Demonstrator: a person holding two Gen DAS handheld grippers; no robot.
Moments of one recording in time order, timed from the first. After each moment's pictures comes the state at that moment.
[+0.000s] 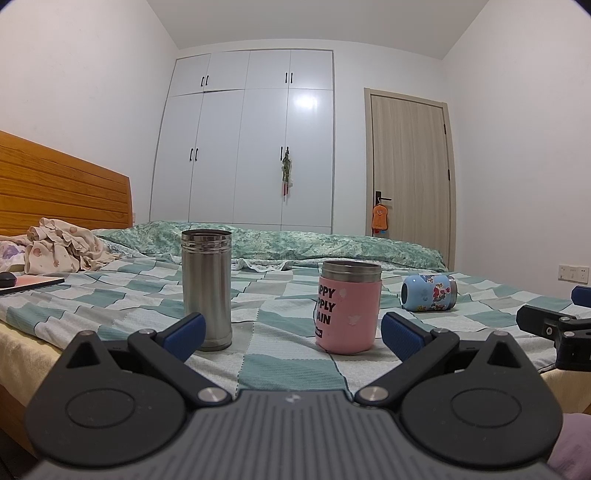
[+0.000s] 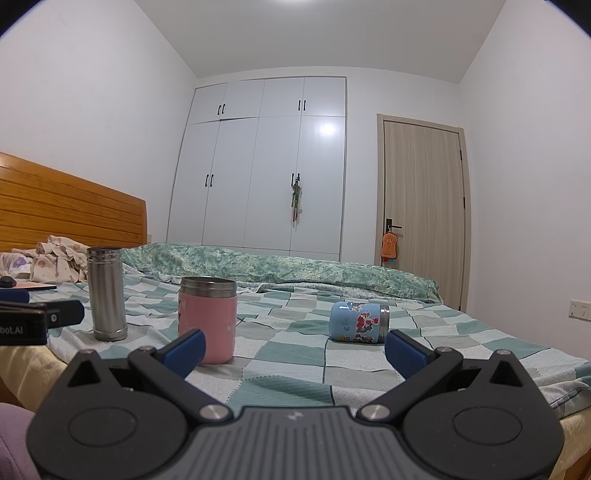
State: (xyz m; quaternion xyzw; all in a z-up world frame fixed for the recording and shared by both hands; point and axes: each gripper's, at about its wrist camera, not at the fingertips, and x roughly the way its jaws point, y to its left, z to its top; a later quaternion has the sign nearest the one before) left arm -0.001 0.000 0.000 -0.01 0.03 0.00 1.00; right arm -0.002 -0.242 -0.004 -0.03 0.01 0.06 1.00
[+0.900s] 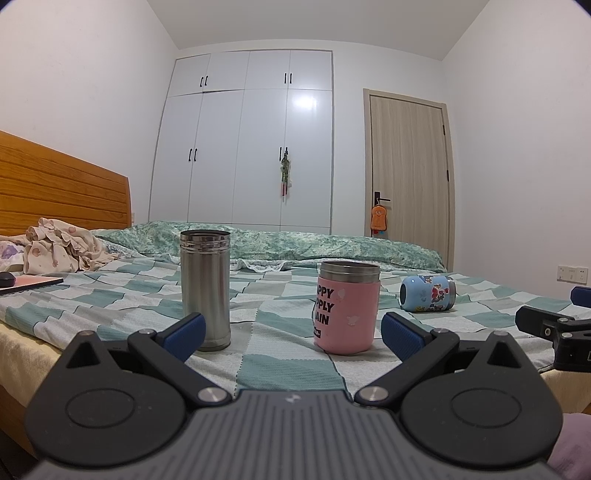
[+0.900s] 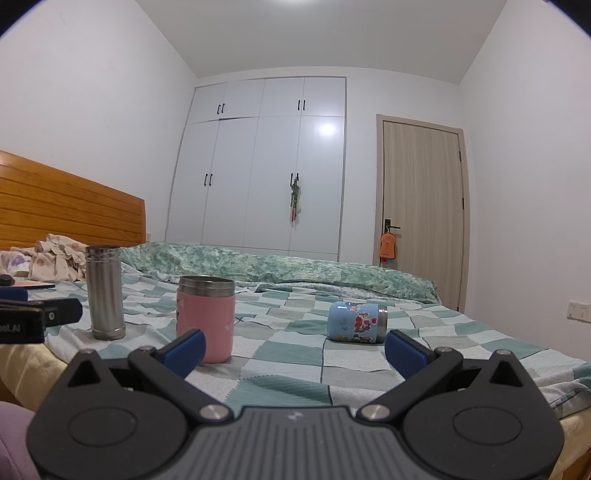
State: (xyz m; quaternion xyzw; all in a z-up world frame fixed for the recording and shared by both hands) left arm 0.000 -0.011 0.008 -0.01 0.03 0.00 1.00; right arm -0.001 -0.242 -0.003 -0.03 0.02 0.06 1.00
